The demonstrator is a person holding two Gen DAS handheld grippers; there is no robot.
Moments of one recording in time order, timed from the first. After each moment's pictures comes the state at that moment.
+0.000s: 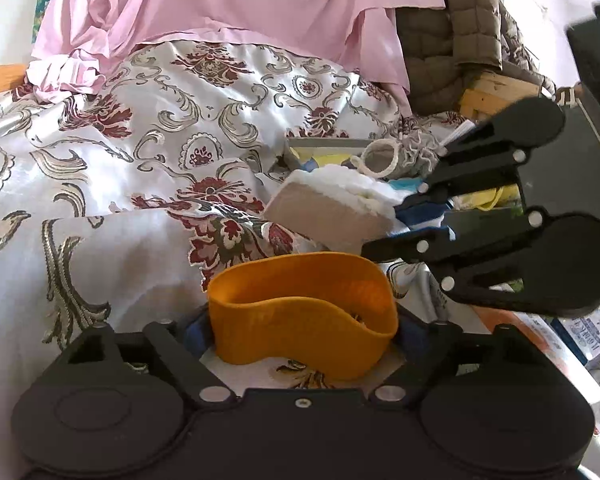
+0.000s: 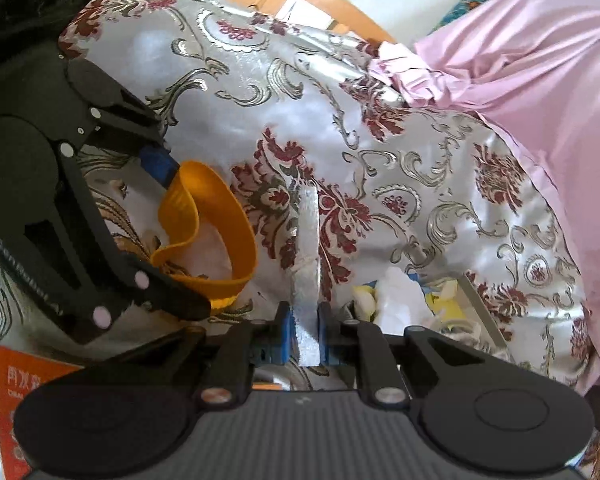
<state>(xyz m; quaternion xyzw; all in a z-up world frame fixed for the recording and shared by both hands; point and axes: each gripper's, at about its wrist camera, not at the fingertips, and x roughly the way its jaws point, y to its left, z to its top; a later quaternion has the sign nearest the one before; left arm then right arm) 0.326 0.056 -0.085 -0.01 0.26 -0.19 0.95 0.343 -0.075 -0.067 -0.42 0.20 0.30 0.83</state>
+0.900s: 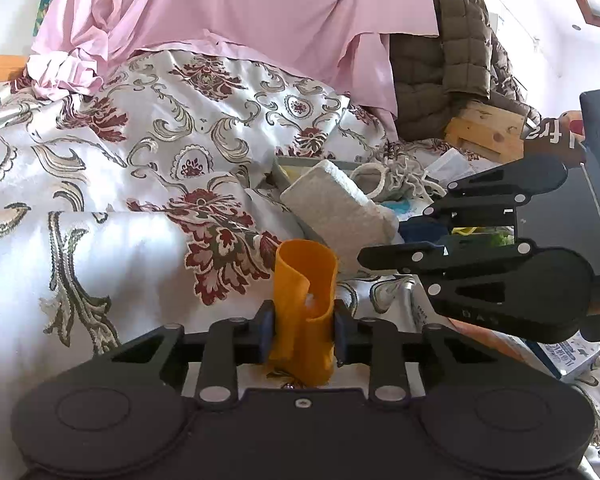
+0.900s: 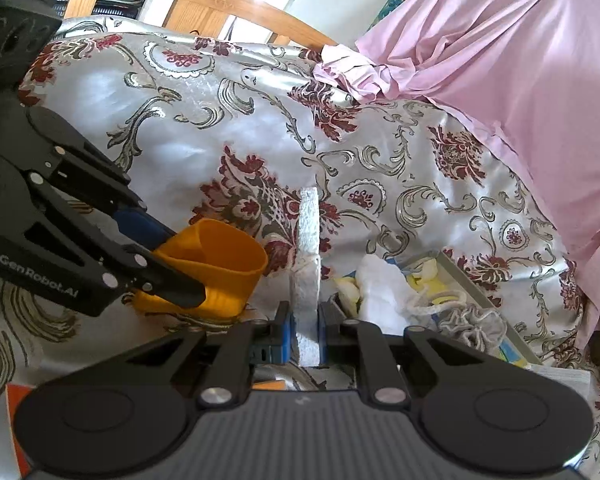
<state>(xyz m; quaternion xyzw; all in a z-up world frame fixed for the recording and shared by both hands) 0.321 0.065 -0.084 -0.05 0.24 -0.22 0.94 0.339 -0.085 -0.064 -0.34 0.20 0.26 0.88</state>
